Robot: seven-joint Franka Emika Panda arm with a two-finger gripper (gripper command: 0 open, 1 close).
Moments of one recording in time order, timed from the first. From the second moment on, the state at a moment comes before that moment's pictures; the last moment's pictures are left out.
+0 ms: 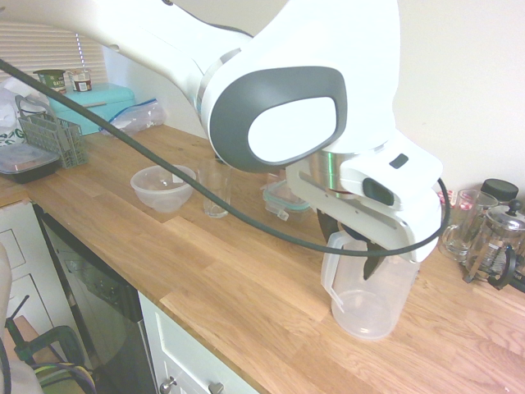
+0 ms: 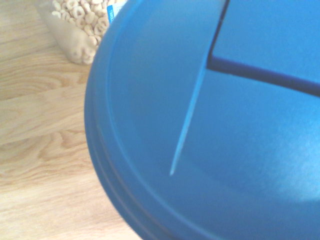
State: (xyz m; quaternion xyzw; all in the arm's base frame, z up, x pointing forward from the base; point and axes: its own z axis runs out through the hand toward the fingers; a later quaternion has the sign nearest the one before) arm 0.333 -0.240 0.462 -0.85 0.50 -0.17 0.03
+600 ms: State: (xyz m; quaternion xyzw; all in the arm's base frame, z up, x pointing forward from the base) arm 0.335 -0.239 0.460 -0.85 0.50 -0.17 0.03
